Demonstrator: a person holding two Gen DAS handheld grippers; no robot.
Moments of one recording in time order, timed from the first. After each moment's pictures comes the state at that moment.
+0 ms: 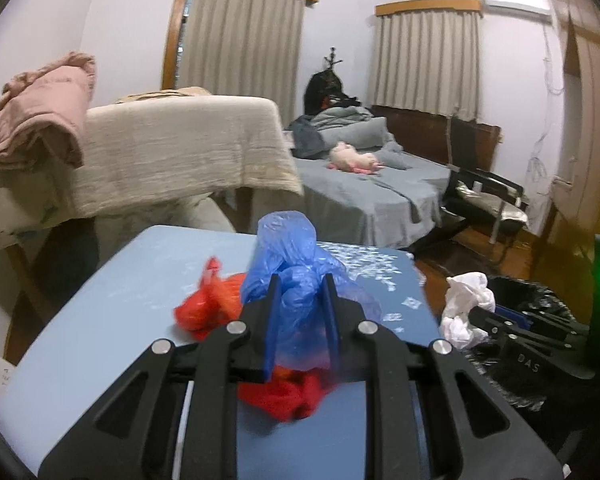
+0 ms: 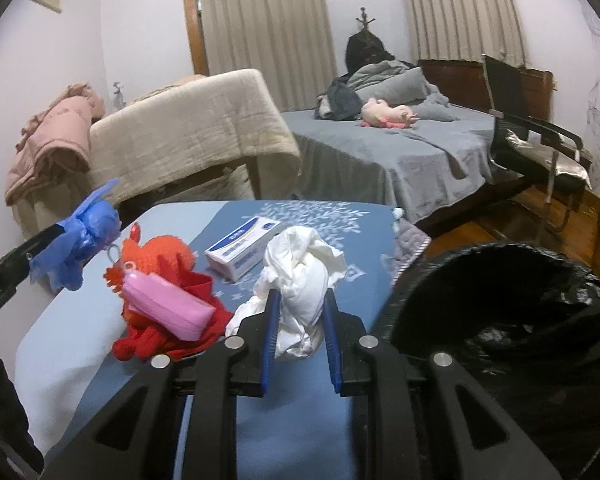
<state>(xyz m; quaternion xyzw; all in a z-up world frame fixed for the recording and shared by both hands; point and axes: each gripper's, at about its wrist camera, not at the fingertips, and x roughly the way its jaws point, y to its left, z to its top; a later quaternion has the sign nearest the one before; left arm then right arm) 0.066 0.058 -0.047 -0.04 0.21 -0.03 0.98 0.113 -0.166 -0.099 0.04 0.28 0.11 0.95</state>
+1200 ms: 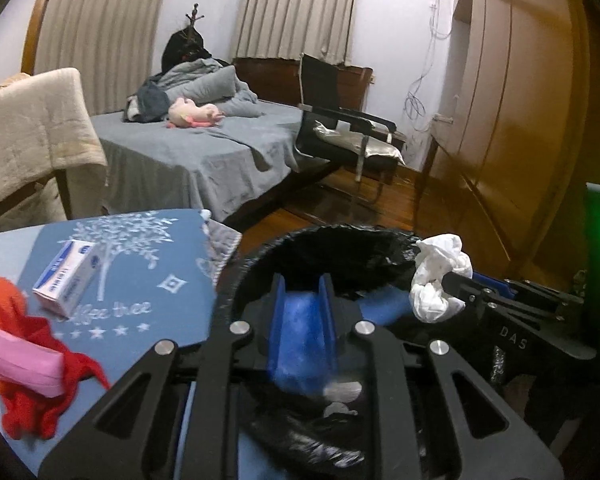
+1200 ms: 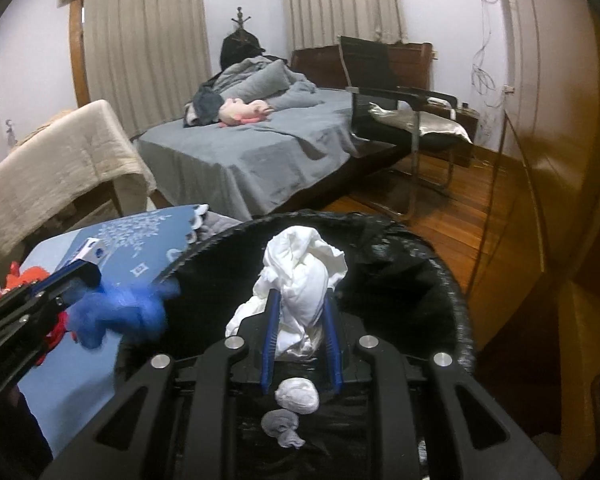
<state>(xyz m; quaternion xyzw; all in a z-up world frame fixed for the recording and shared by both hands) 0.118 -0.154 -0.090 -0.01 0.28 -0.27 0.92 0.074 -0.353 -0.103 0.08 0.30 -0.10 0.95</state>
